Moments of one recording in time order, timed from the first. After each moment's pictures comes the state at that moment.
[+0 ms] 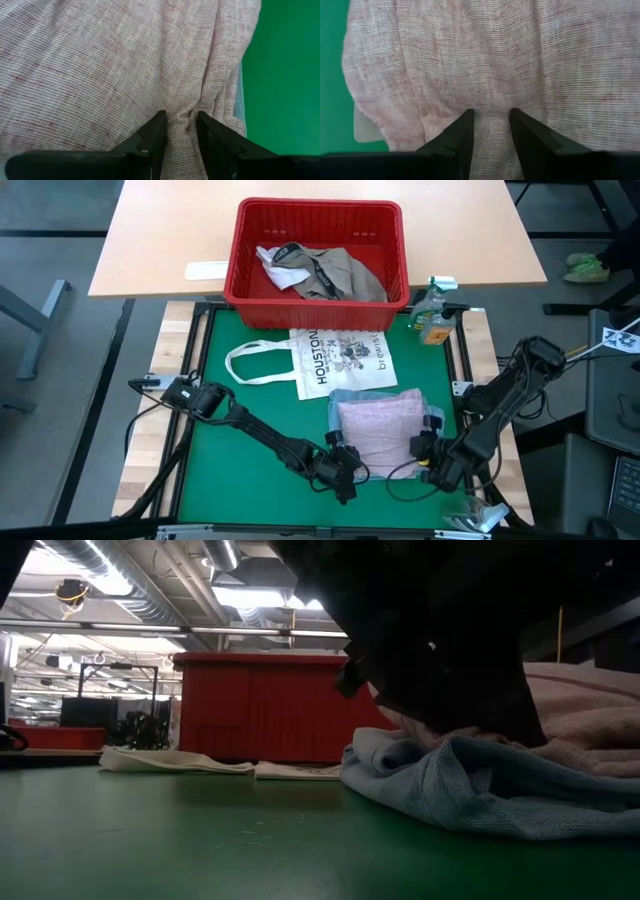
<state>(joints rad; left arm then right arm) -0.44 2.31 1.72 -0.29 -0.49 -0.51 0.94 1.38 0.76 -0.80 0.38 1.00</state>
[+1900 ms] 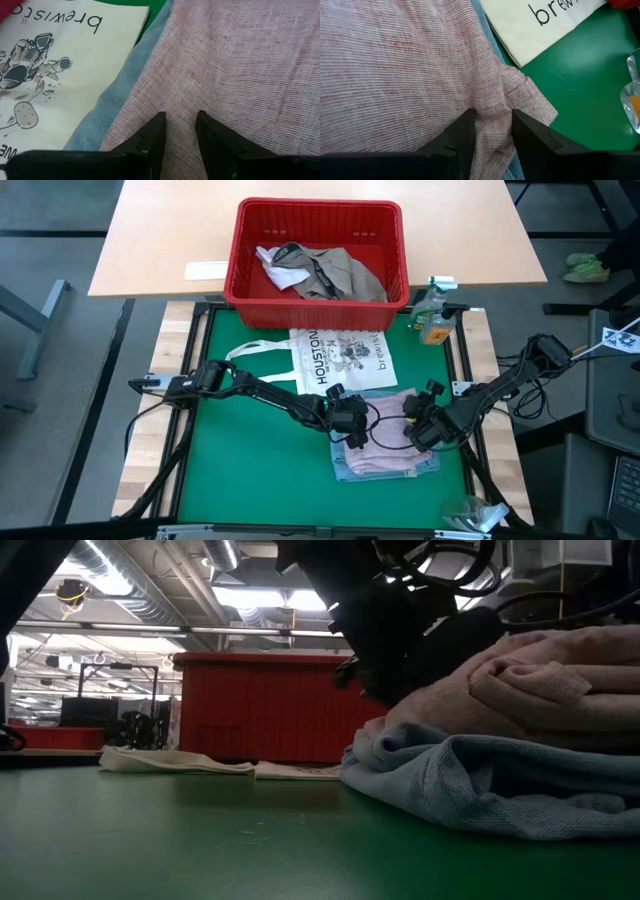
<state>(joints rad) -0.19 2.24 1.72 -0.43 -0.51 -0.46 0.59 1.30 0.59 -0.88 0.58 0.96</state>
